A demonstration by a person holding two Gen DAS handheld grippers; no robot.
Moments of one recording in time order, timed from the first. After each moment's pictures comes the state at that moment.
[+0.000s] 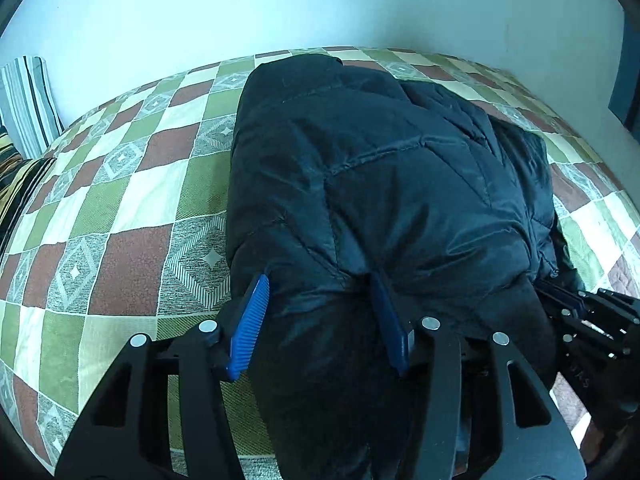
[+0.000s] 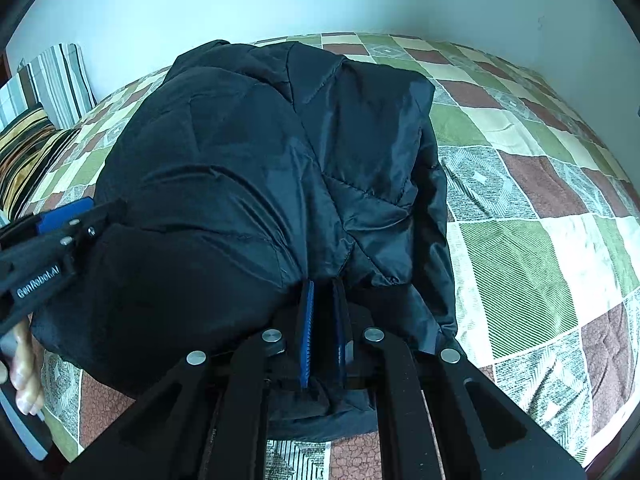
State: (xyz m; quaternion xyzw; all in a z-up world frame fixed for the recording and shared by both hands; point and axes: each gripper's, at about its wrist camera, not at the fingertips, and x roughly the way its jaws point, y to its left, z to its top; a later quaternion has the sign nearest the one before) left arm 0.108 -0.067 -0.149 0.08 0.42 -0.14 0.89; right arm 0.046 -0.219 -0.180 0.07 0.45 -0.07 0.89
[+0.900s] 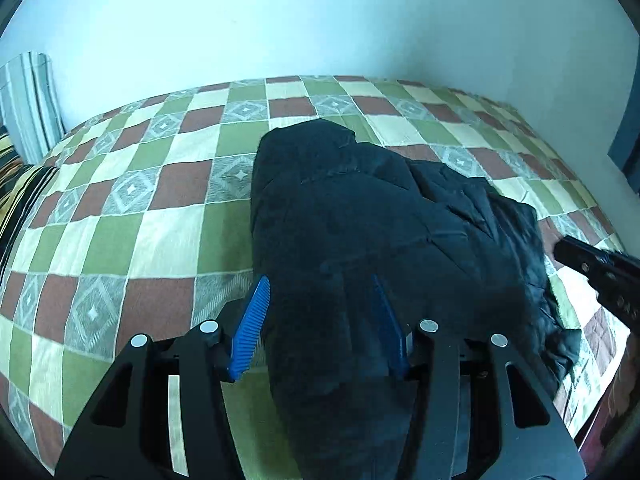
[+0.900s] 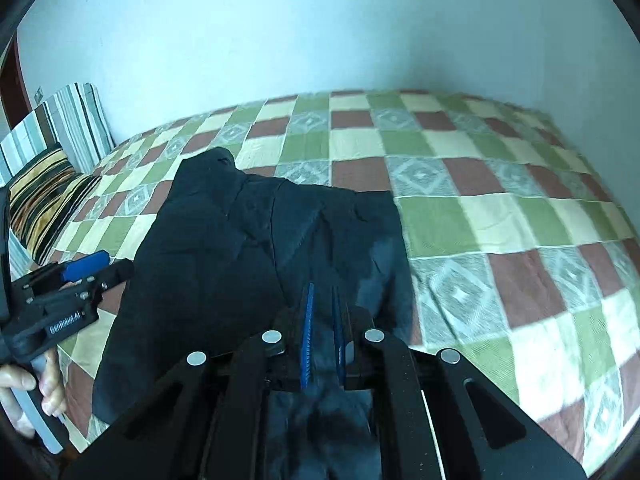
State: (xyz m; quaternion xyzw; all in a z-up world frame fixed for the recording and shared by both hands) left arm 0.154 -0.055 -0.096 0.05 0.42 -0.15 0.89; right arm 0.096 -0.260 -0.095 0.08 0.40 -0.03 0.91
